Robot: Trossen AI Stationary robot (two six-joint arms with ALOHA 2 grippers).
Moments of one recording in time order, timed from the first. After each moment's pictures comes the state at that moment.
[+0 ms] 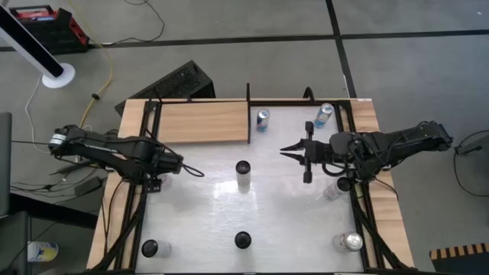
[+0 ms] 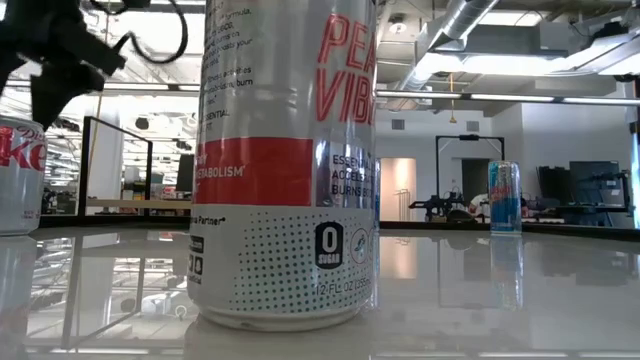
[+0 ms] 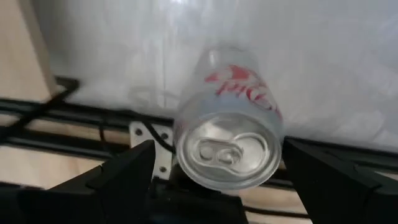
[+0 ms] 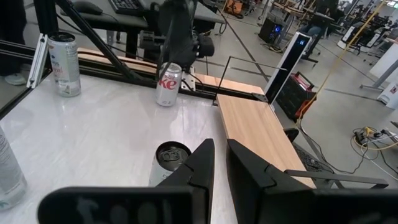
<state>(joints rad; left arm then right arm) -0.12 1.08 0.91 -1.47 -0.03 -0.29 0.21 0.99 0.94 -0.21 0.36 -0.18</state>
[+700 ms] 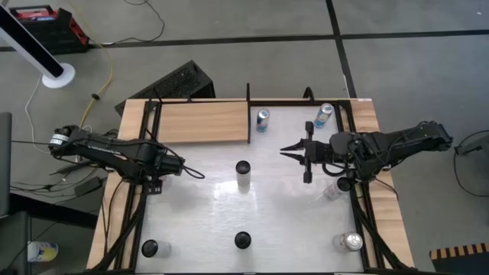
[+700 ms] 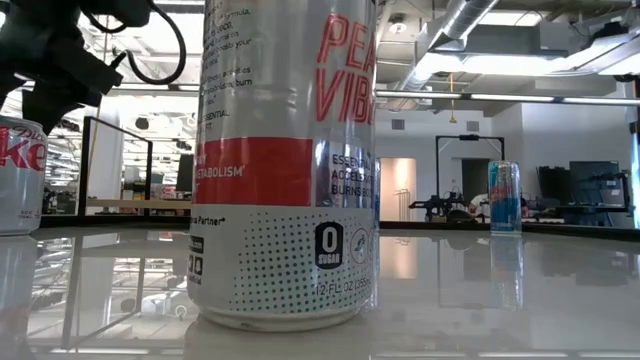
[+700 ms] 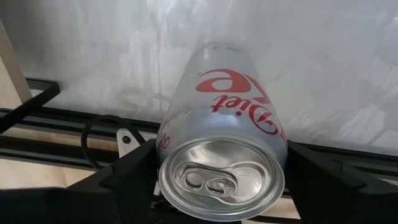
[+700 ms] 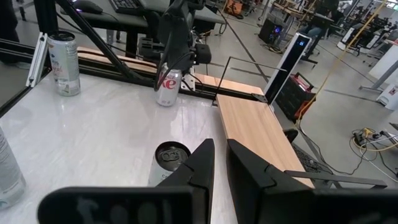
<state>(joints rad) -0.12 1.08 0.83 -1.40 -0.02 -0.28 0.21 0.99 0.94 -0.21 0.36 -0.19</state>
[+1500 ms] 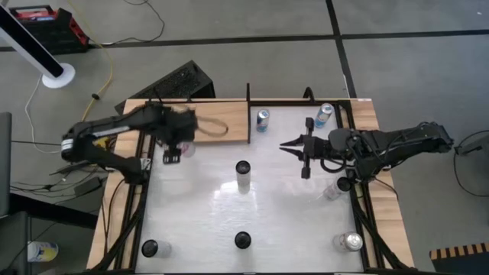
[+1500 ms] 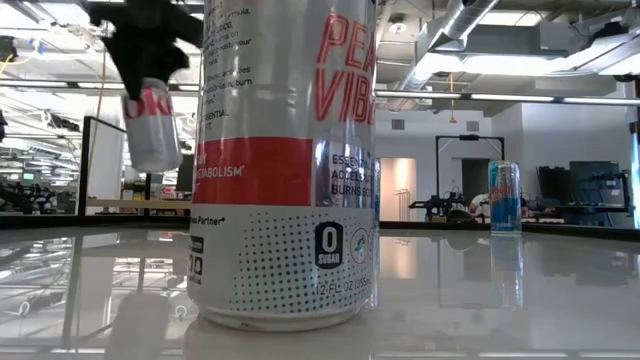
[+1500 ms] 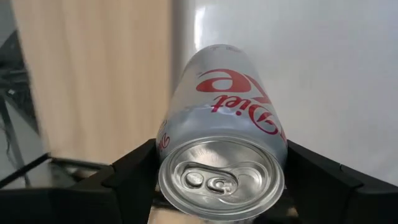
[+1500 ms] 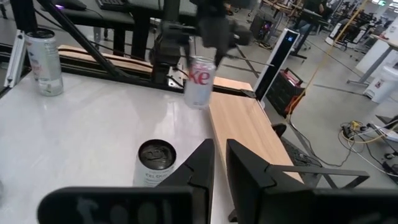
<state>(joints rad) 0.33 1.30 1.31 -1.42 -0.18 0.23 0.16 0.99 0.94 -0.21 0.36 -0.19</state>
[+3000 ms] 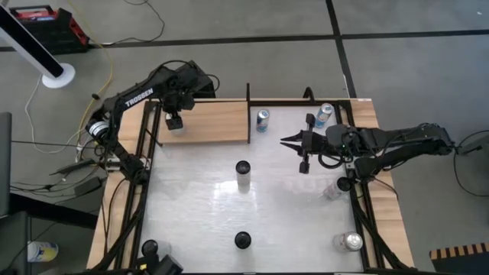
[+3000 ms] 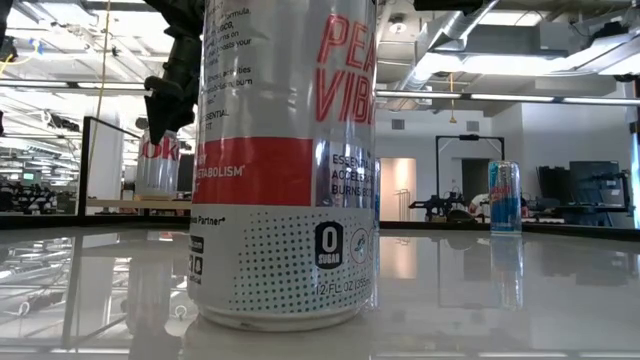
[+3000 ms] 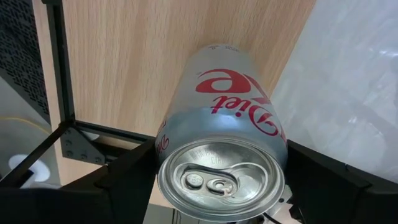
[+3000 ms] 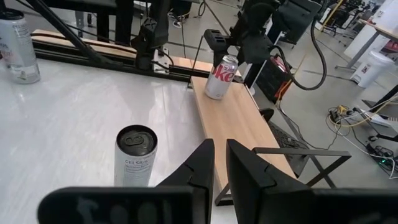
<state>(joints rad) 0.86 1.63 1.45 -1.42 -0.14 0.56 0.10 0.99 0.94 -0.25 0.36 -0.19</state>
